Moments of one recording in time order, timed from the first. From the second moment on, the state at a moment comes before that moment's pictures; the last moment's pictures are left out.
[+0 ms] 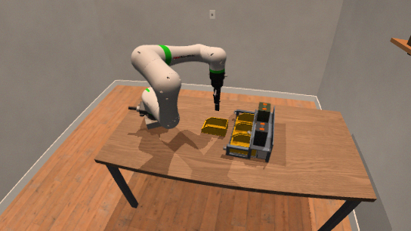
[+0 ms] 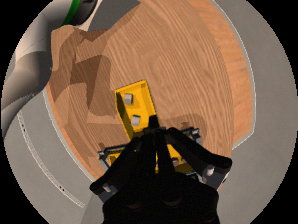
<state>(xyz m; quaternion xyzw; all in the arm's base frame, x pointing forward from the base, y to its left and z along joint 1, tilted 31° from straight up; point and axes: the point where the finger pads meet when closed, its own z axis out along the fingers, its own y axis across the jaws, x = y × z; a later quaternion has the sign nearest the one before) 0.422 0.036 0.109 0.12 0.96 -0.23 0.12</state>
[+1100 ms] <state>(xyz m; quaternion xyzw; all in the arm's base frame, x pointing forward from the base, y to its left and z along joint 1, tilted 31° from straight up) 0.430 0.027 0.114 0.26 0.93 -0.21 0.15</state>
